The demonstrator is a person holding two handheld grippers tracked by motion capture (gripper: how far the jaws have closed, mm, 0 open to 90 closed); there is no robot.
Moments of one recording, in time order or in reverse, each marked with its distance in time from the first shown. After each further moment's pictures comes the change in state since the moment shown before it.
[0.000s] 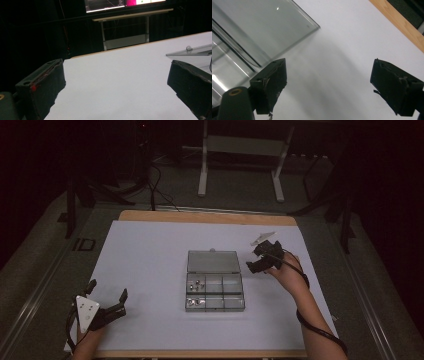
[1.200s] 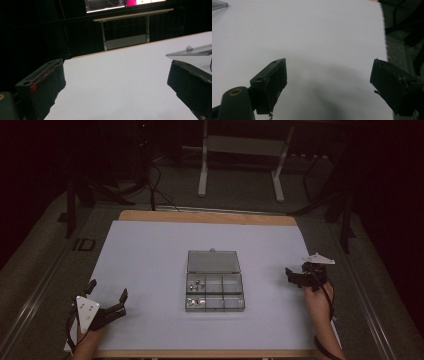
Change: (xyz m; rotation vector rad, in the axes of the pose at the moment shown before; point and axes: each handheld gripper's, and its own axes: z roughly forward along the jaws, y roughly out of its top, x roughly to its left) left arm 0.000 0.000 0.000 0.000 0.002 0.006; right arm -0.050 -0.141 -0.016 -0.190 -0.227 0.443
